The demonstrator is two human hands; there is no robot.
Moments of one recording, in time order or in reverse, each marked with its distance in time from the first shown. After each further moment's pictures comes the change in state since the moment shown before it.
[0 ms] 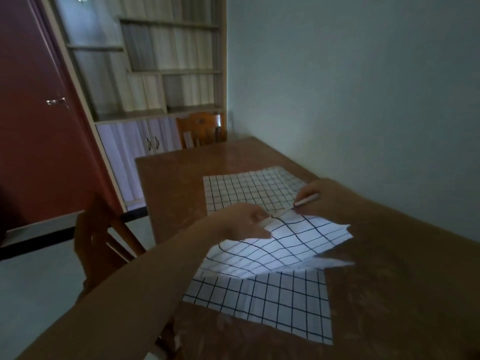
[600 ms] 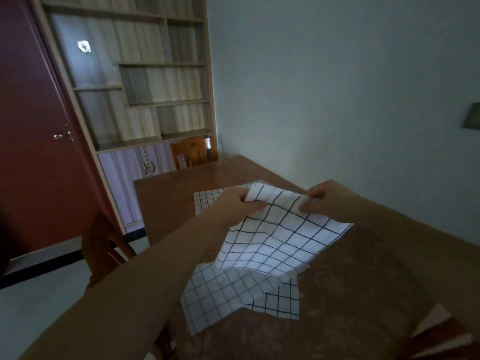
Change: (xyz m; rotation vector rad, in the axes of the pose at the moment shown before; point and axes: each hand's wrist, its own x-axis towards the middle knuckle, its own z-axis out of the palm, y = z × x) left_hand -0.063 0.125 0.006 -0.454 0.388 0.086; right_hand -0.123 0.023 -0.069 0.041 0.122 0.106
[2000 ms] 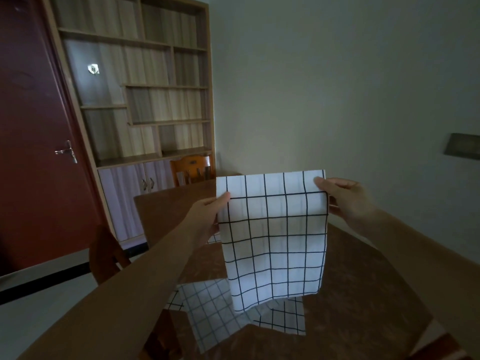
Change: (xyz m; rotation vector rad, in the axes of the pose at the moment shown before) left_hand -0.046 -0.003 -0.072 -0.642 0.104 -0.182; right_hand -0.028 -0.065 -0.007 0.778 0.342 0.065
